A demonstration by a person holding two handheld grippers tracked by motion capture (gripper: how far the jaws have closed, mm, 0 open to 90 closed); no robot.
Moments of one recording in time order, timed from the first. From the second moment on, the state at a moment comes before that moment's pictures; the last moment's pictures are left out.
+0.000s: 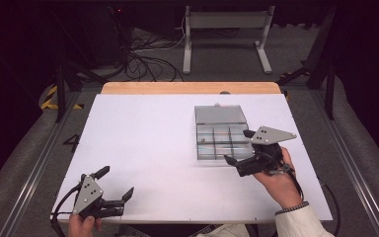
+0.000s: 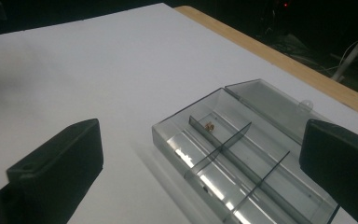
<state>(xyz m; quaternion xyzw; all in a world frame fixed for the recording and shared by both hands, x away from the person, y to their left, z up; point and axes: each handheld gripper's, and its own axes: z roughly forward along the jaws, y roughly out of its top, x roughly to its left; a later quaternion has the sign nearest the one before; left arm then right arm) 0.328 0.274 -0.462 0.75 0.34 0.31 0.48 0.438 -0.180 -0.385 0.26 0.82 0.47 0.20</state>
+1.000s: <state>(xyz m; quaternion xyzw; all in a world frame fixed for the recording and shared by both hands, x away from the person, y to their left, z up) 0.329 0.274 -0.462 0.75 0.34 0.31 0.47 0.397 -0.233 -0.440 0.28 0.80 0.50 0.17</state>
